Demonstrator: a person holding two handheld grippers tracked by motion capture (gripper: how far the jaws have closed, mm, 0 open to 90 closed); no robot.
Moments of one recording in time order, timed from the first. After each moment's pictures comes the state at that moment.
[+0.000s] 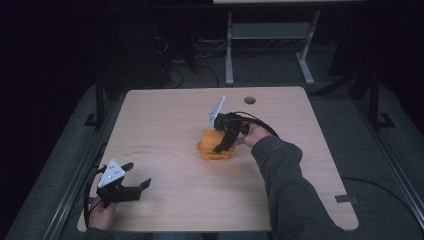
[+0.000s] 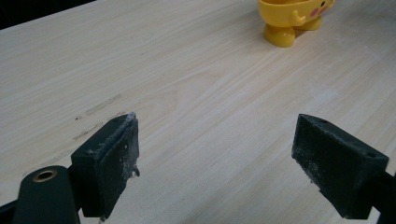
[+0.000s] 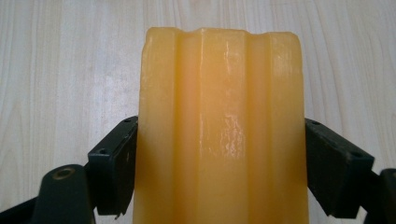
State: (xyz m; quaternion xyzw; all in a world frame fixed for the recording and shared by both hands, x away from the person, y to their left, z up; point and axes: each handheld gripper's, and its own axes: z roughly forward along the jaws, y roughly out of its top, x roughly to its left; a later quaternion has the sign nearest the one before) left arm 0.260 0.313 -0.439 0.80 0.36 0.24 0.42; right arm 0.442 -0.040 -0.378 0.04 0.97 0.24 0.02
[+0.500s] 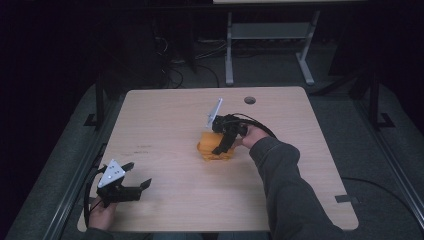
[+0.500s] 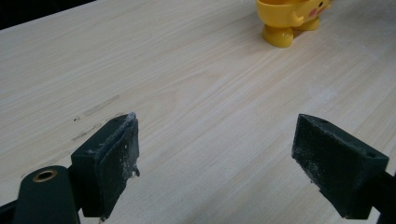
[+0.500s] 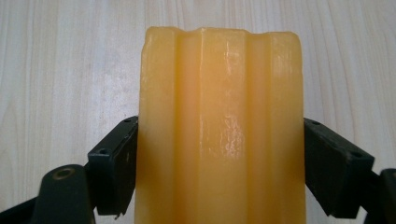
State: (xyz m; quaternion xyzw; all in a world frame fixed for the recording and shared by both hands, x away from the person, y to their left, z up) left arm 0.260 0.313 -0.439 0.80 0.35 0.24 0.42; right arm 0.443 -0.034 -0.386 0.04 0.97 0.24 0.01
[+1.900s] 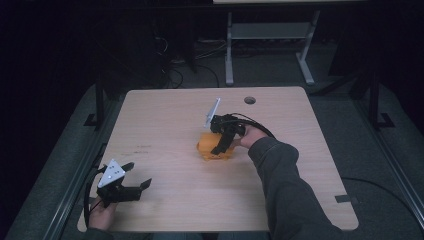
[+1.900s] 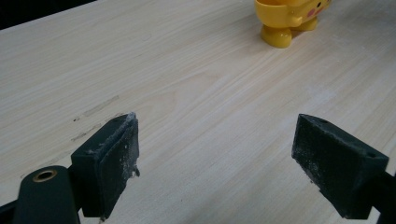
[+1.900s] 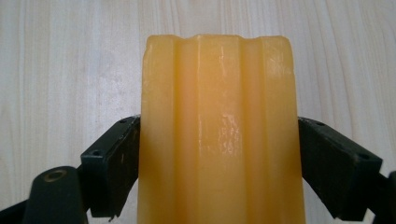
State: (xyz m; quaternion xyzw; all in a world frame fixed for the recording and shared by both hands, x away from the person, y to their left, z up) left arm 0.259 0.312 -0.439 0.80 0.36 0.24 0.42; right arm 0.444 -0.029 -0.386 0.05 0.97 0.22 0.02
